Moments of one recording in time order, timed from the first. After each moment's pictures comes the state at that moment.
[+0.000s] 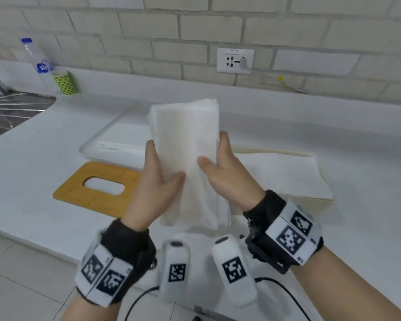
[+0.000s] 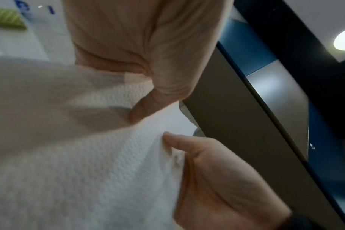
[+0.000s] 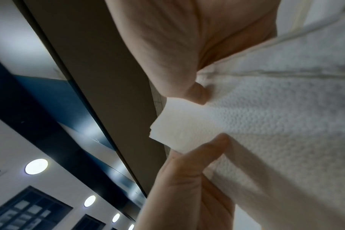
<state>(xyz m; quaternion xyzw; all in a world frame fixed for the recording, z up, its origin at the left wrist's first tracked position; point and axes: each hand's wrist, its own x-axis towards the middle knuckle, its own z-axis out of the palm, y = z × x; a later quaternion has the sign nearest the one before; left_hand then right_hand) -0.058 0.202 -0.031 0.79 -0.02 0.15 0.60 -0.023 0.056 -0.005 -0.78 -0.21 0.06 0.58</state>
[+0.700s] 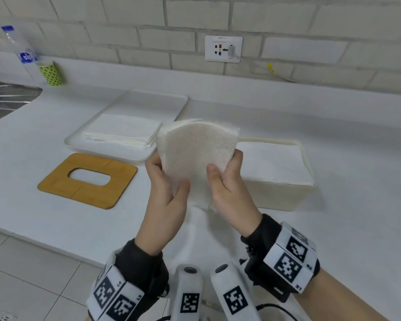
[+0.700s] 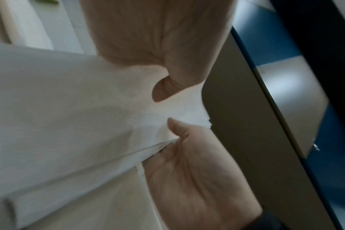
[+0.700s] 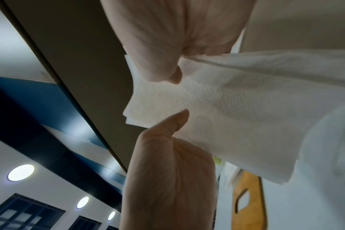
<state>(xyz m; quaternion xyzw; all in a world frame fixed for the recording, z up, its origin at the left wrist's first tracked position) -0.085 0.144 -0.060 0.72 -0.05 0.18 0.67 -0.051 0.023 -0.049 -0.72 -0.18 0.01 0.67</state>
